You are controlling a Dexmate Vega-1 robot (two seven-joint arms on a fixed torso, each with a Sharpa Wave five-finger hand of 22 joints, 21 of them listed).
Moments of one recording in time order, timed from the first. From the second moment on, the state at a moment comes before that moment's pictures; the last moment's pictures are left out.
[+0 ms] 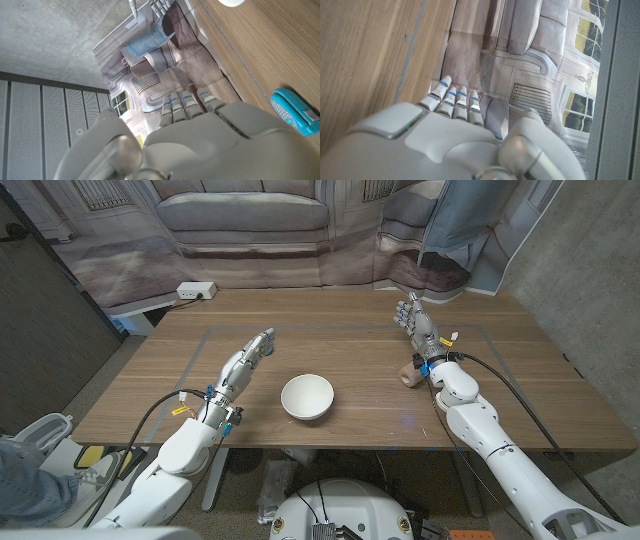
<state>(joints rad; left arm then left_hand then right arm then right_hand) 1.34 0.67 0.23 -1.66 -0.35 -0.68 0.03 0.31 -0.03 0.10 0.08 0.35 0.08 0.05 0.23 0.18 0.09 0.00 0.23 0.19 0.05 0.00 0.20 0.18 0.01 -0.03 0.21 0.17 -0.98 -0.35 -0.24 -1.52 0.42 0.21 -0.02 0.20 0.00 0.09 0.04 0.23 0.20 0.09 0.20 0.18 0.17 0.11 0.24 0.18 0.12 0.05 0.21 0.19 0.16 -0.04 0.38 0.18</state>
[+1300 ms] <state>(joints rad) 1.42 0.66 0.18 -1.73 -0.17 -0.74 0.08 0.33 -0.05 0.10 0.07 0.36 0.10 0.04 0.23 0.18 0.10 -0.01 0.22 0.19 0.06 -0.02 0.20 0.18 0.02 -0.03 0.21 0.17 -0.97 -0.34 -0.24 -1.52 0.43 0.21 -0.03 0.20 0.00 0.09 0.04 0.23 0.21 0.08 0.20 0.18 0.19 0.10 0.24 0.18 0.13 0.05 0.21 0.19 0.17 -0.04 0.37 0.18</state>
